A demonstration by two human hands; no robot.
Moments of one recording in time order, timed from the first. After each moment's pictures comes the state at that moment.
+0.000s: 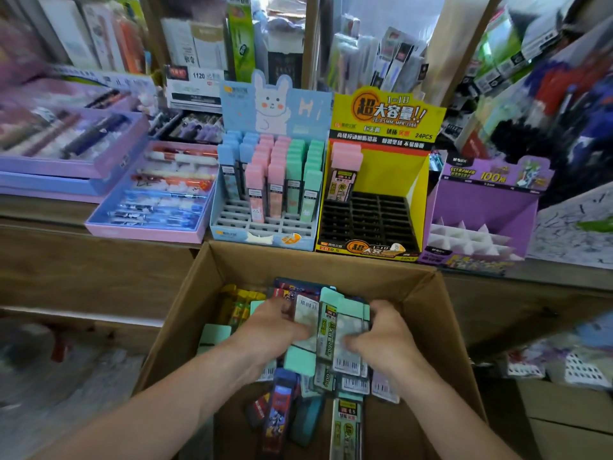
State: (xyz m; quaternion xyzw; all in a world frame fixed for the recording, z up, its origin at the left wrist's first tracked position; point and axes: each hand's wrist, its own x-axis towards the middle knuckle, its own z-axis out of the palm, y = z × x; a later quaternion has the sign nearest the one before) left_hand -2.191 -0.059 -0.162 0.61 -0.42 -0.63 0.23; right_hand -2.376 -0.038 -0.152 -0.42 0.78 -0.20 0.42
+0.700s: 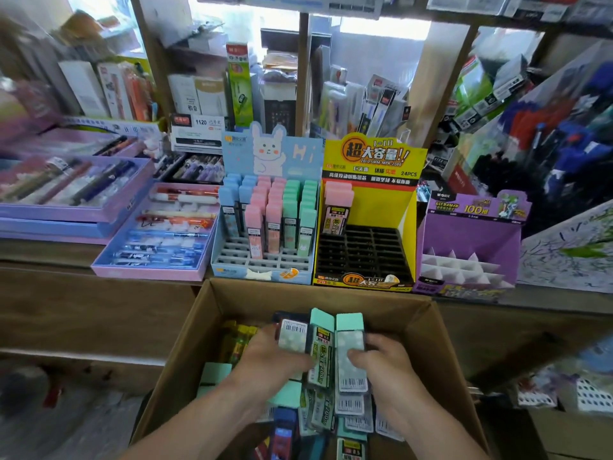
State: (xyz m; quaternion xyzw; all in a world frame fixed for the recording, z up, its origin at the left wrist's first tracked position) left_hand -2.193 -0.054 -0.140 0.61 -0.42 -0.62 0.27; right_hand -2.372 -0.041 -0.153 -0.25 0.71 -0.35 0.55
